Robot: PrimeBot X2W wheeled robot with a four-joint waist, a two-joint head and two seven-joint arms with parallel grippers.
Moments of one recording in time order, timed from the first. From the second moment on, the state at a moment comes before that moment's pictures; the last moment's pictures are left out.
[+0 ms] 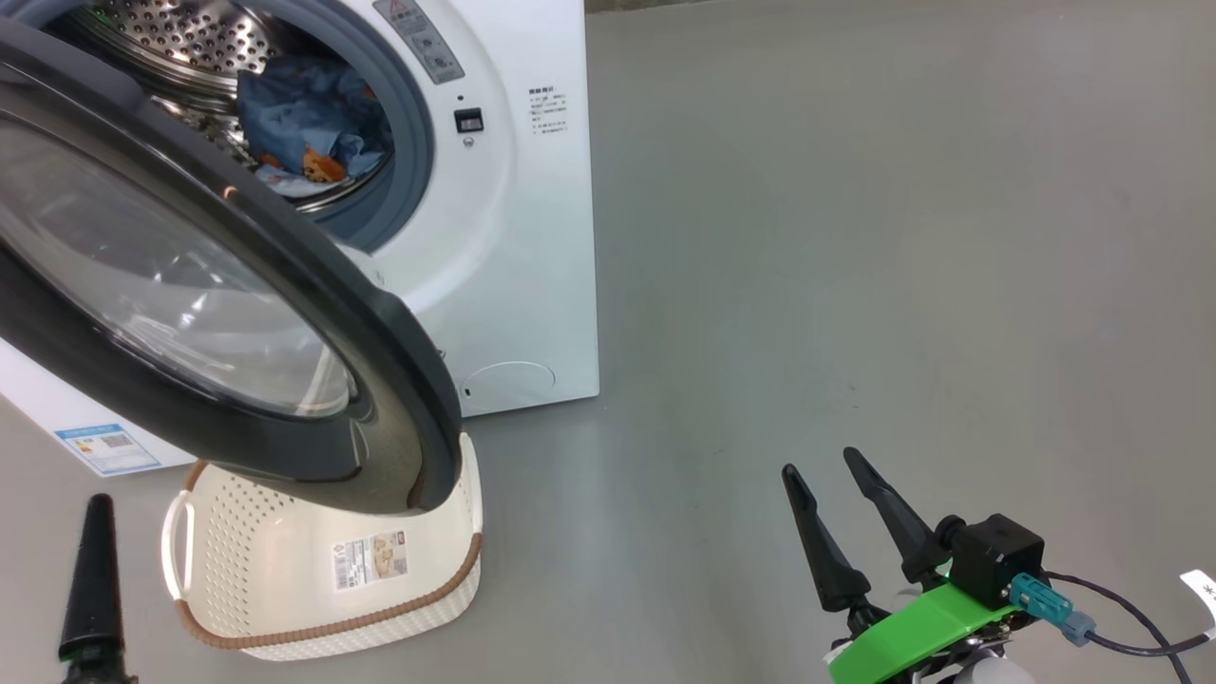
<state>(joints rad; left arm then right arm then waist) 0.05 0.08 0.19 -0.05 -1.38 -0.13 0.08 -0.12 -0.06 0.19 0.23 0.31 0.13 -0.25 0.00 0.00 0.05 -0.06</state>
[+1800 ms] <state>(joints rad) 0.14 0.11 0.16 0.09 -0.23 -0.13 -0.25 -0.10 -0.06 0.18 0.22 0.30 0.13 -0.25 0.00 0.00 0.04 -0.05</state>
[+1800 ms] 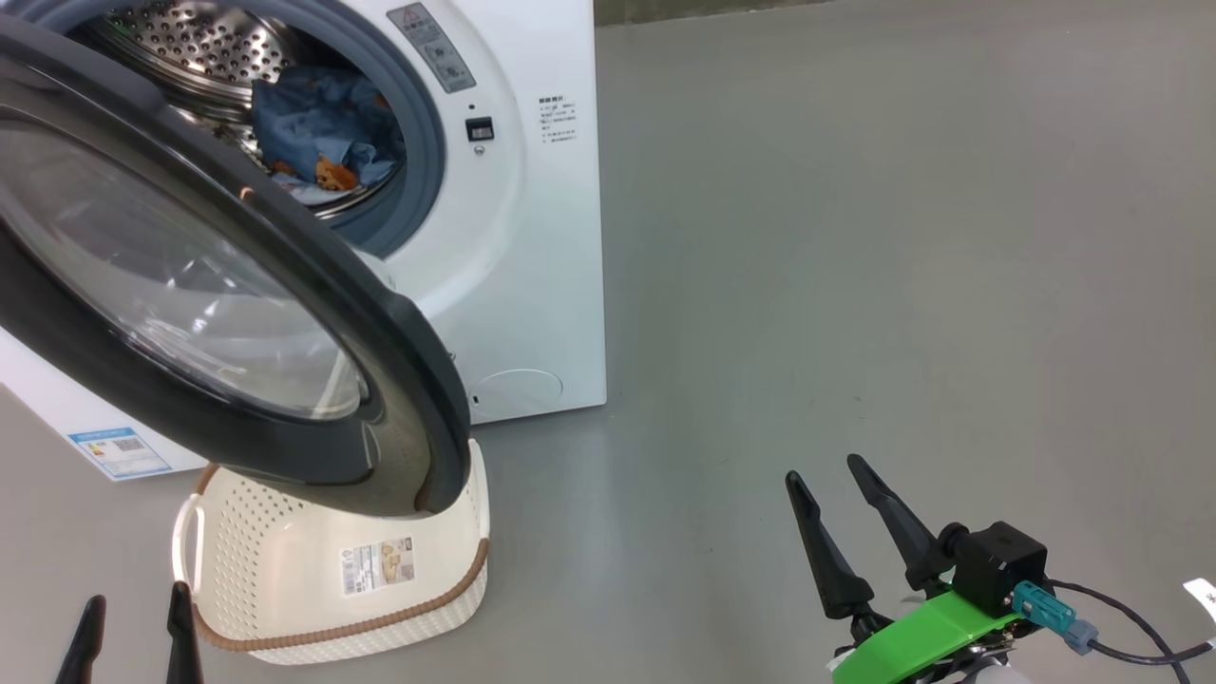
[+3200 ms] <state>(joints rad) 0.11 0.10 0.05 0.14 -0.29 -0.13 -0.25 -0.33 -0.07 0.57 -0.18 0.15 0.13 -0.26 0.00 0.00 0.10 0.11</state>
